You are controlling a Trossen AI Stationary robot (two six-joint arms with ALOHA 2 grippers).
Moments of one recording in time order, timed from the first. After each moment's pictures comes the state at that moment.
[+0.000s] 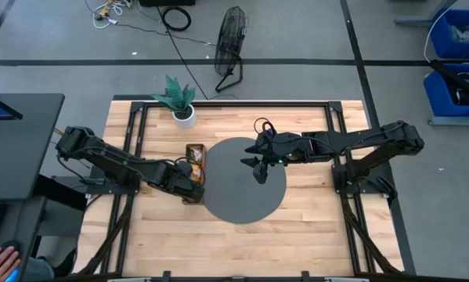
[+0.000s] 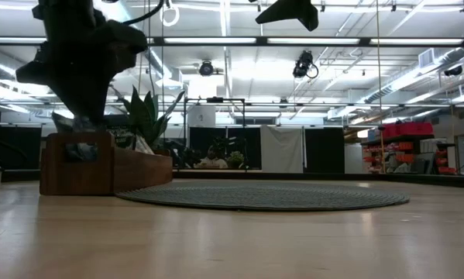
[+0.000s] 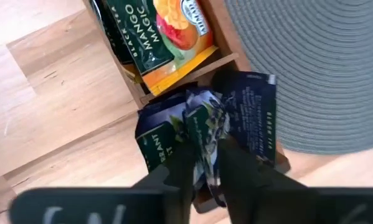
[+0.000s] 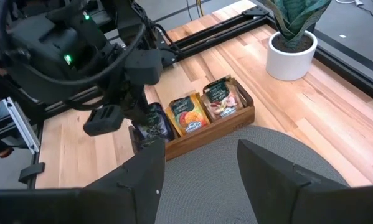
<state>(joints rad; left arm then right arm) -0.32 1.45 0.97 -0.87 -0.21 -1.43 0.12 1.41 1.26 -0.40 0.25 0.44</state>
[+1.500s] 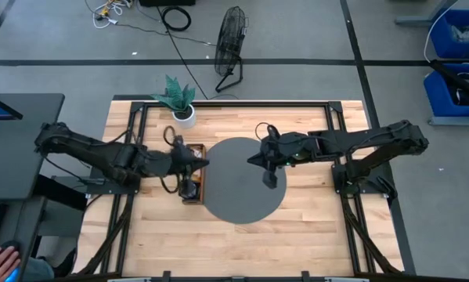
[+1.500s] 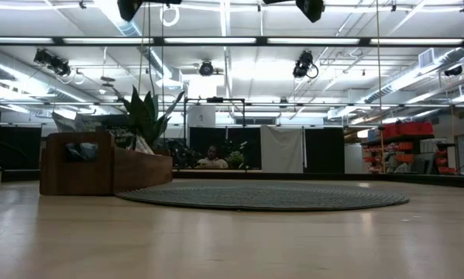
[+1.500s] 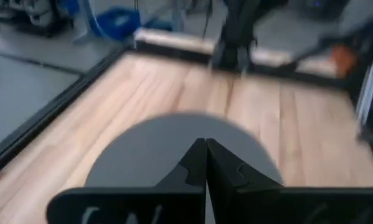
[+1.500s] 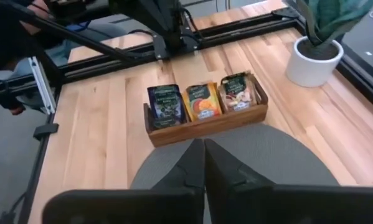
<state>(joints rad) -0.30 1.11 0.98 -0.33 -0.53 -0.30 0.13 1.36 1.27 -0.47 0.17 0.28</state>
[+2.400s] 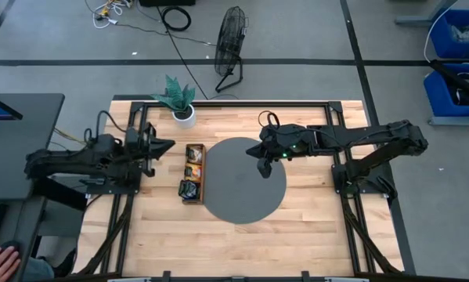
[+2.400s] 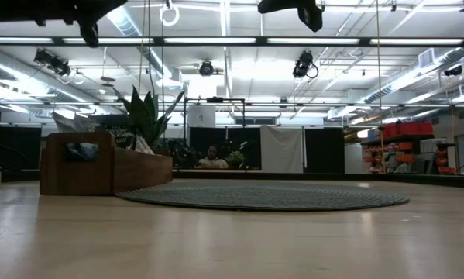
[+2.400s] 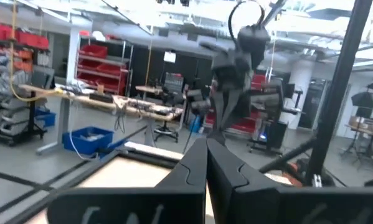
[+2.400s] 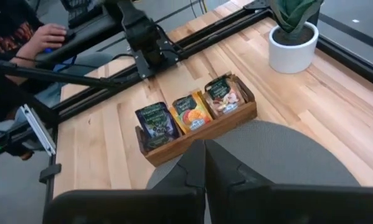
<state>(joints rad) 0.01 0.34 0.33 0.25 -0.20 -0.15 0.06 1.36 1.27 -0.44 0.17 0.47</state>
